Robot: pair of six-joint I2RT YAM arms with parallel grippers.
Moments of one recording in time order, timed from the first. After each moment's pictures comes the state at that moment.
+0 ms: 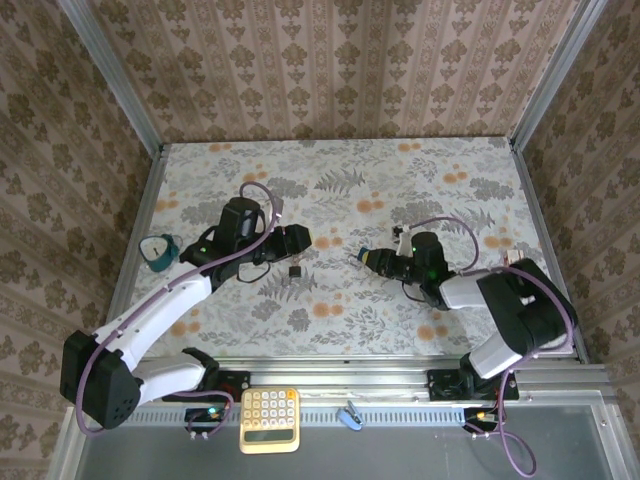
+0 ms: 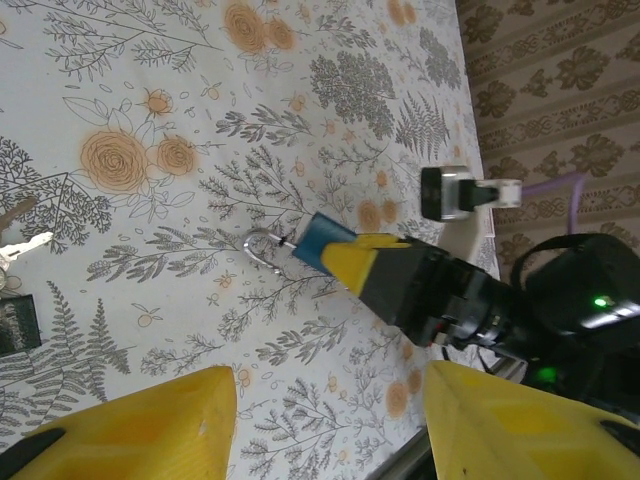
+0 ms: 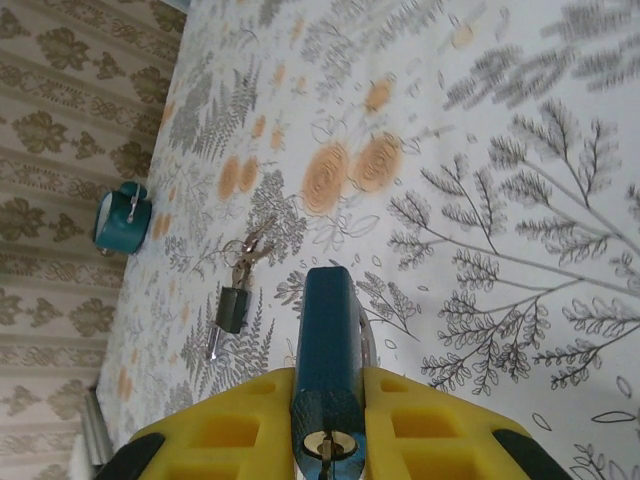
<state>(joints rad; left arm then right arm) -0.59 1.15 0.88 -0.35 0.41 -0.78 0.36 1.59 0.42 0.68 -0.49 0.80</state>
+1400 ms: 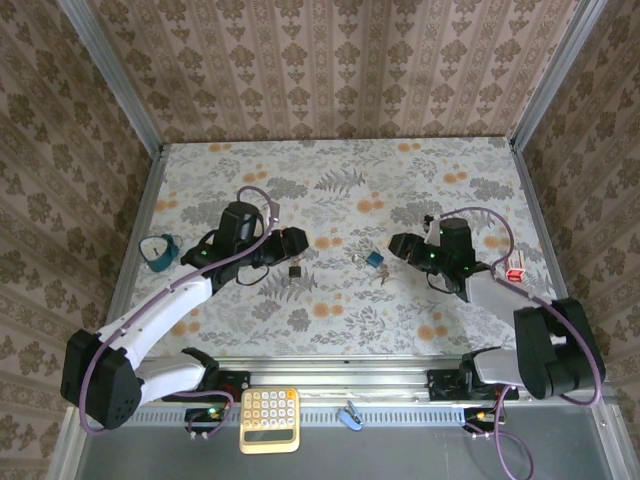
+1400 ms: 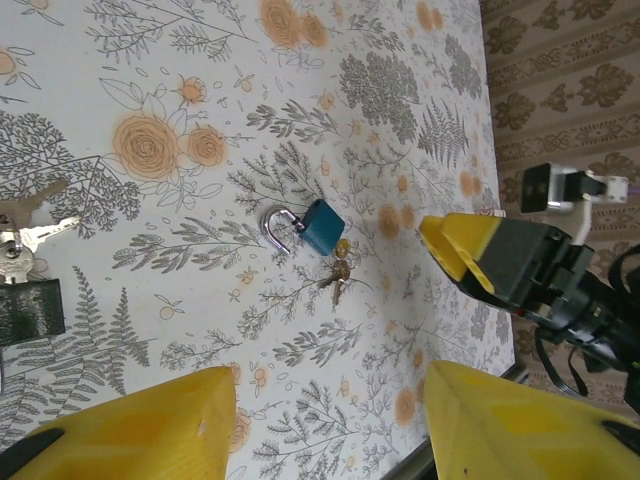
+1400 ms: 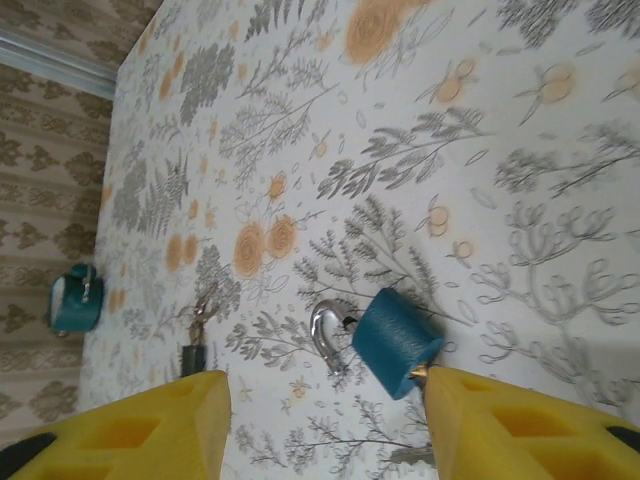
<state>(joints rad) -0.57 1.15 0.82 -0.31 0.41 -0.81 0.17 1.28 0.50 0.15 -0.44 0.69</state>
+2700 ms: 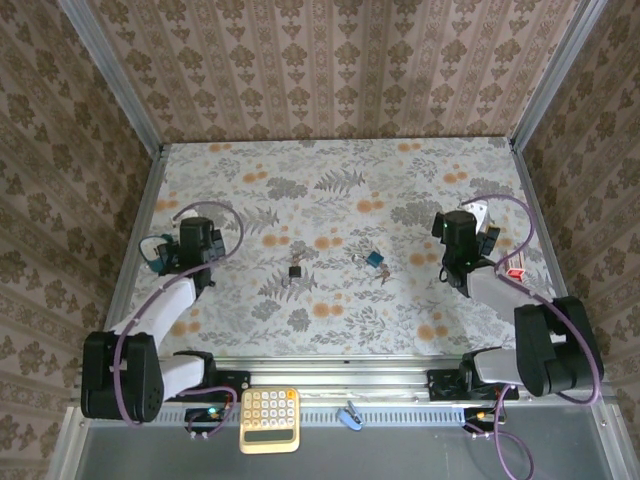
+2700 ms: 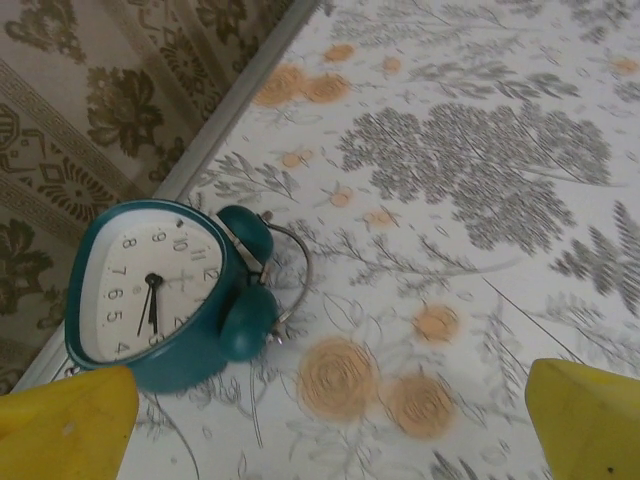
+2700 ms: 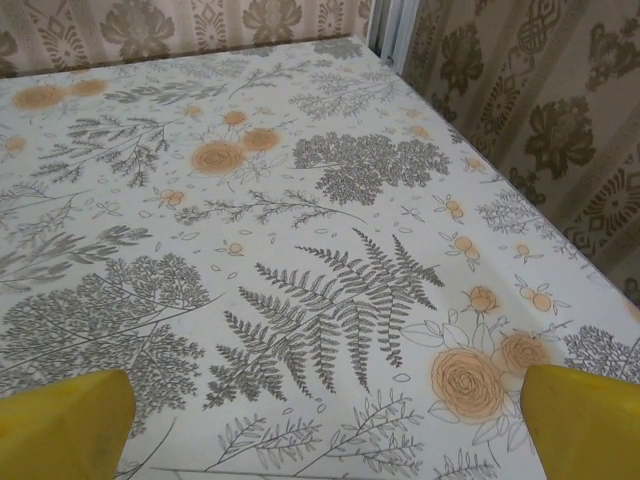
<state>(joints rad) -0.11 1.20 0.51 0.04 -0.48 -0.15 0.14 1.35 0.48 0.39 0.61 0.18</state>
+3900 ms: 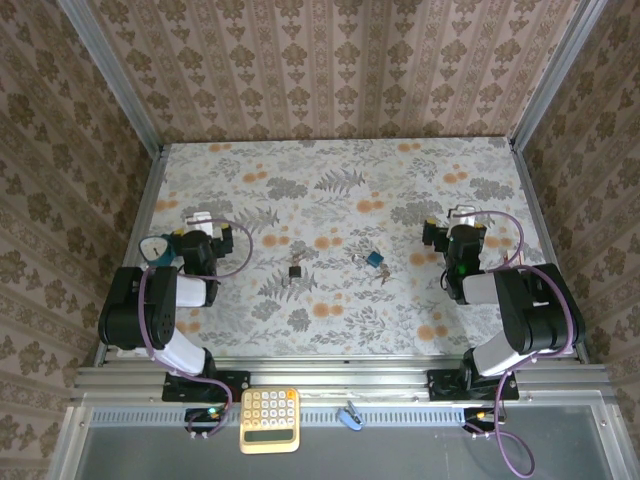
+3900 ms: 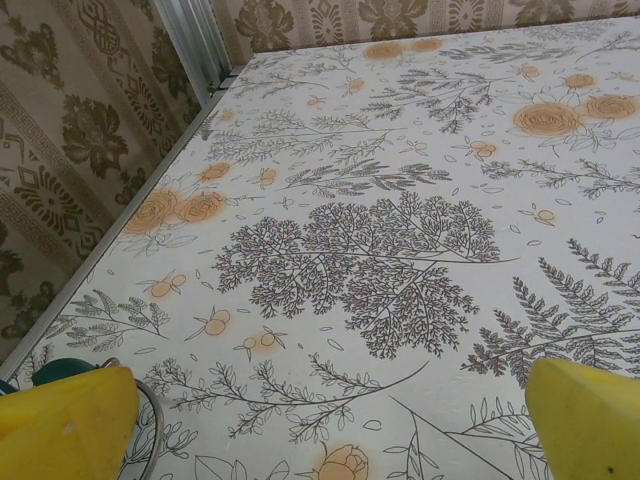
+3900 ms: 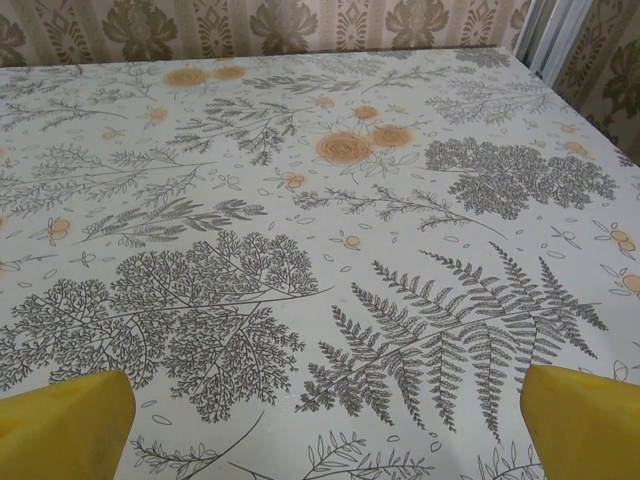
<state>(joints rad) -0.07 1.57 0.36 0.87 -0.25 0.08 0.06 1.54 0.38 0.80 0.29 0.06</state>
